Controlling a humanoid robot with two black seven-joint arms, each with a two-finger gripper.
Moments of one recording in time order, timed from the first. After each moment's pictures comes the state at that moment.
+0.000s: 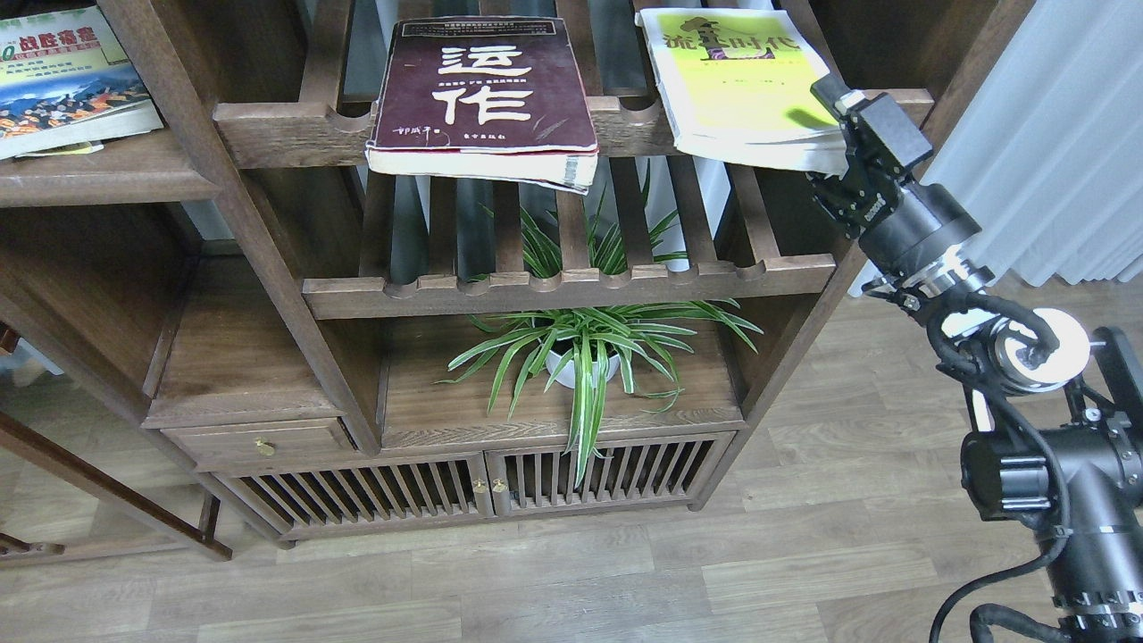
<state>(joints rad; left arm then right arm) -0.01 0.45 -0.49 -0.61 -0.33 -0.49 0.40 0.35 -0.23 1.55 1.31 0.25 0.21 -0.49</state>
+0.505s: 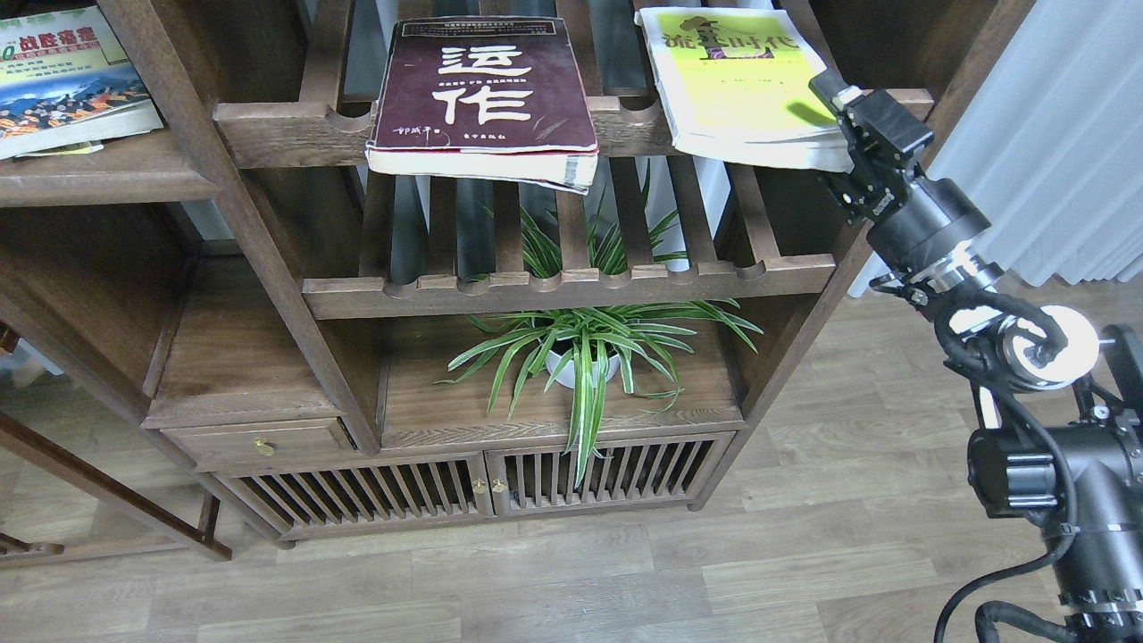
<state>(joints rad) -0.01 0.46 -0.49 -0.60 -0.33 -0.49 0.40 0.34 -0.24 1.58 1.30 0.25 0.31 -0.49</state>
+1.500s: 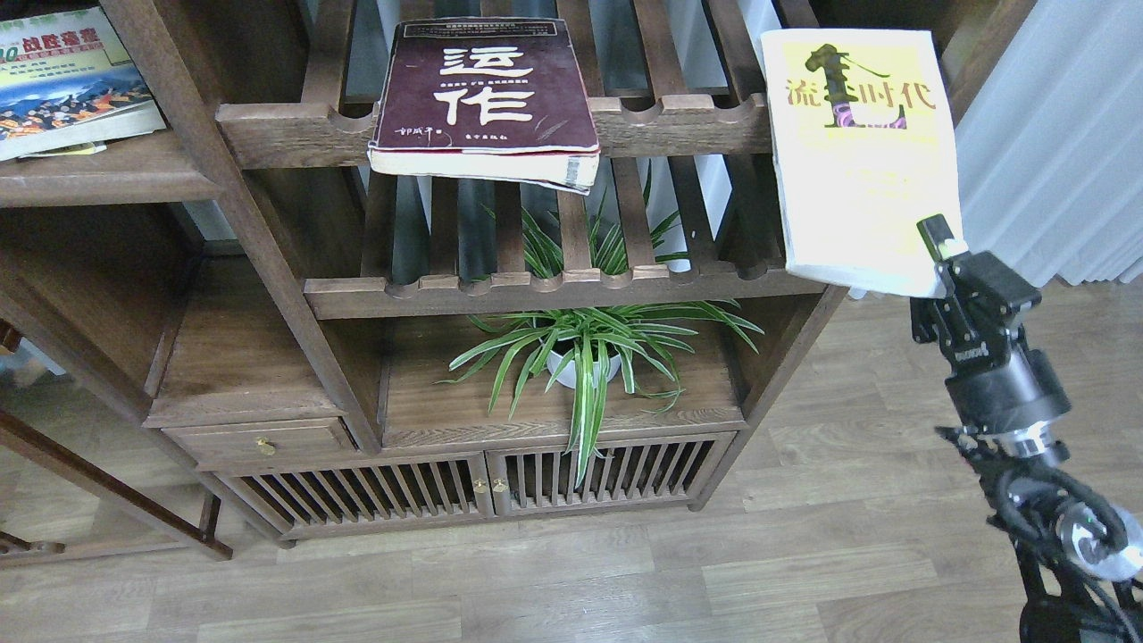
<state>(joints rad) -0.05 0.35 -0.59 -0.64 -0.40 -0.49 0.40 -0.21 -0.24 1.63 1.32 0.57 0.58 -0.49</state>
